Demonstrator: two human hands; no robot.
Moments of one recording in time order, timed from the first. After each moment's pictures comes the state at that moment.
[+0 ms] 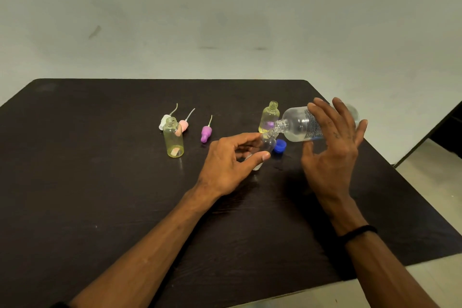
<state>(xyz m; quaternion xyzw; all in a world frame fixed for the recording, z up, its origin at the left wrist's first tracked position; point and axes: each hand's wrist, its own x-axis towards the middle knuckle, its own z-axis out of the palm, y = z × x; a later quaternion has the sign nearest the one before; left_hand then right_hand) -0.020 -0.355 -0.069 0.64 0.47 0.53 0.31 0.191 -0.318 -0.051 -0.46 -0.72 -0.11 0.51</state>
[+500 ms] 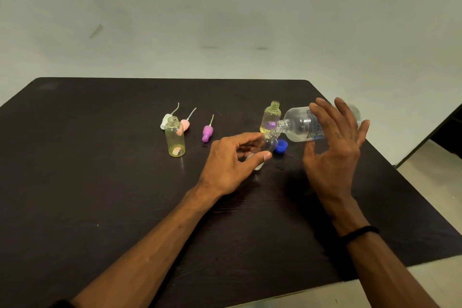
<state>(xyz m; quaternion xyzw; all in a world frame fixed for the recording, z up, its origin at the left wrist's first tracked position) -0.019 -0.356 -0.067 0.64 0.47 0.53 0.31 0.192 -0.319 -0.052 -0.46 -0.72 -0.11 0.51</state>
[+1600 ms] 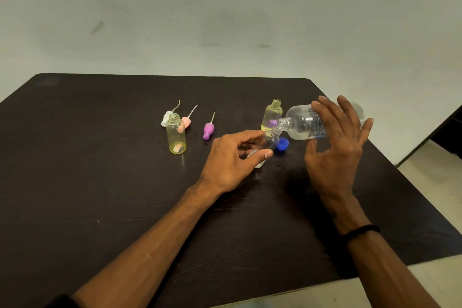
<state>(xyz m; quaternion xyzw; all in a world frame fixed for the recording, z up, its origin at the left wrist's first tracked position) -0.020 -0.354 -0.070 0.64 0.46 0.53 0.30 0.192 -0.319 -0.051 -0.46 -0.72 -0.12 0.51</state>
